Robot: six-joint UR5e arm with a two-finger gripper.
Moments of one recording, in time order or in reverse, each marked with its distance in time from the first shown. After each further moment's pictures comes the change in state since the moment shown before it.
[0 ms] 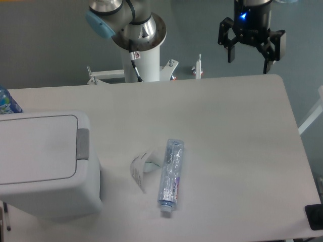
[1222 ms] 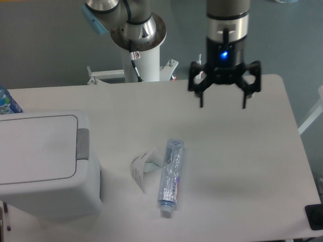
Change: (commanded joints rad) arm -0.297 -0.133 0.063 0.167 -0.176 -1.037
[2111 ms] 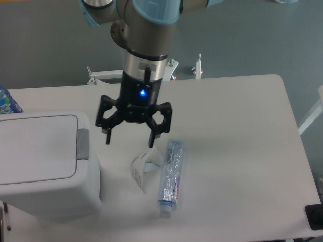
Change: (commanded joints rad) arm -0.198 -0.064 0.005 0.113 -0.088 -0.269
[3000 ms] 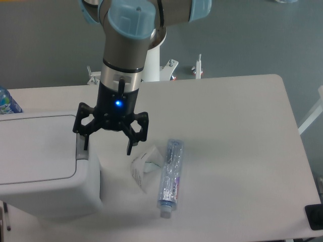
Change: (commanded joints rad) arm -0.046 -0.017 -0.029 0.006 0.006 0.002
